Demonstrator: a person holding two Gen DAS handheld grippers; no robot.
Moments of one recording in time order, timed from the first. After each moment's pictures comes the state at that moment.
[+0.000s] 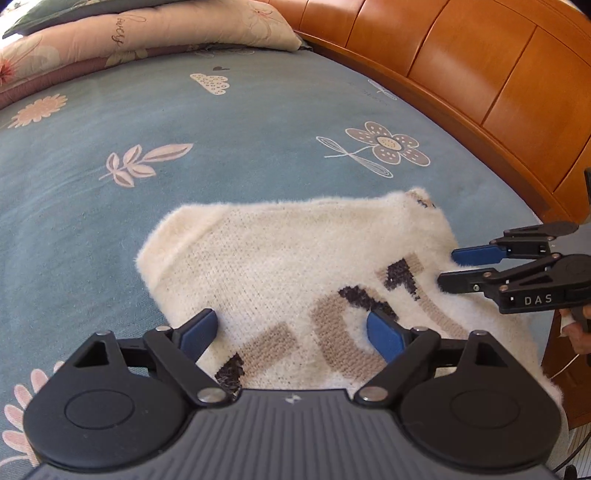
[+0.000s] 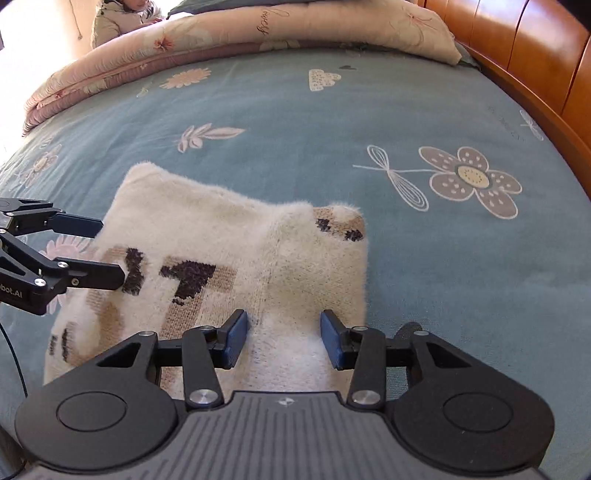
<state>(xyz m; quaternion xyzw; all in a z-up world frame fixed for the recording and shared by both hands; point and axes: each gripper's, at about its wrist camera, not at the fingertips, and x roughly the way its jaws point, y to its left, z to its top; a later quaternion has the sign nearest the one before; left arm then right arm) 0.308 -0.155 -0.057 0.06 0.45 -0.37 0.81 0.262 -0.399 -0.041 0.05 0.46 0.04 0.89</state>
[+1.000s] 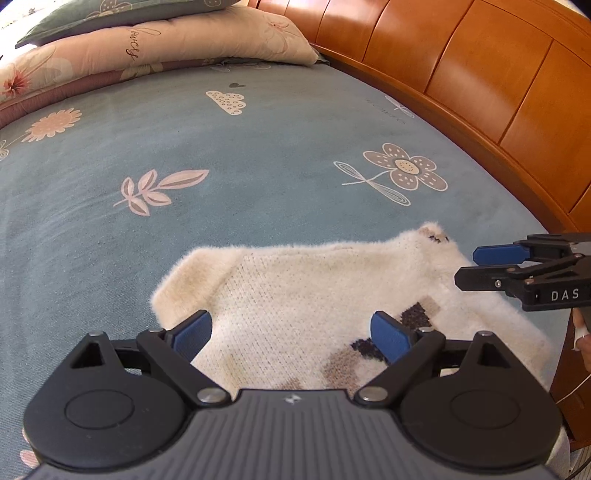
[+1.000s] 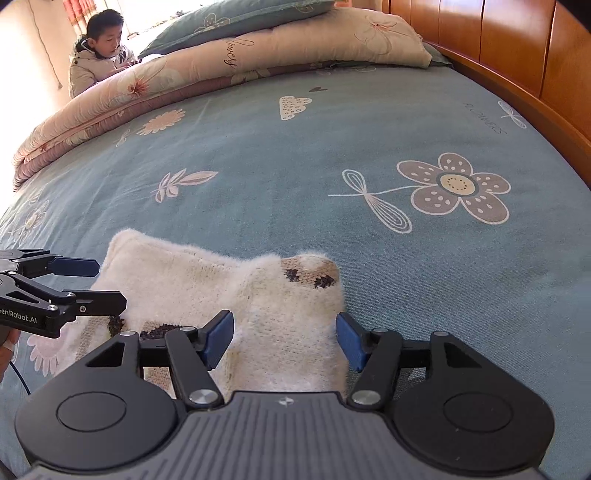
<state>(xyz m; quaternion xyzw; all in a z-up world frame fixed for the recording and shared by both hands) 0.313 -0.168 -0.026 0.08 0.44 -0.35 0.83 0.262 -0.410 -0.023 0.10 0.42 0.01 0.90</state>
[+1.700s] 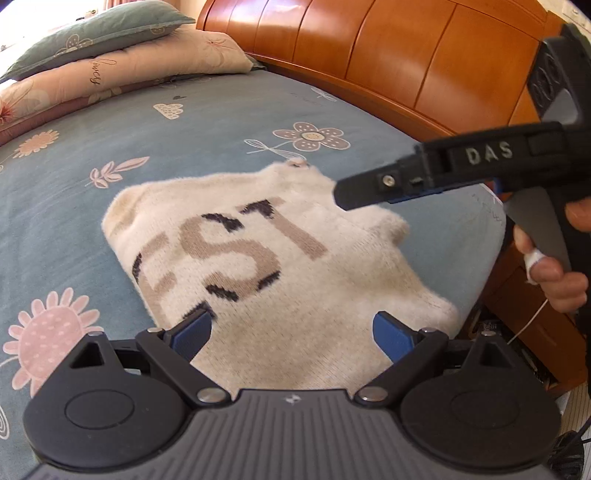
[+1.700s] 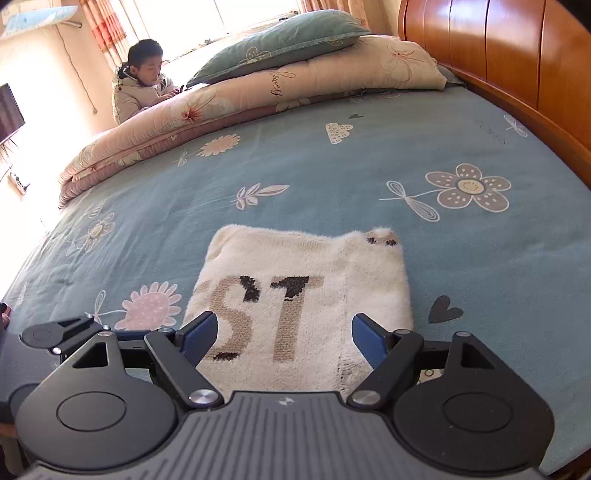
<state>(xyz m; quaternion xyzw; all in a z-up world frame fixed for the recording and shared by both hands) 0.137 -0.155 -0.005 0.11 0.40 -0.40 0.82 0.156 -0.360 0.033 0.16 0.39 0.05 0.91</state>
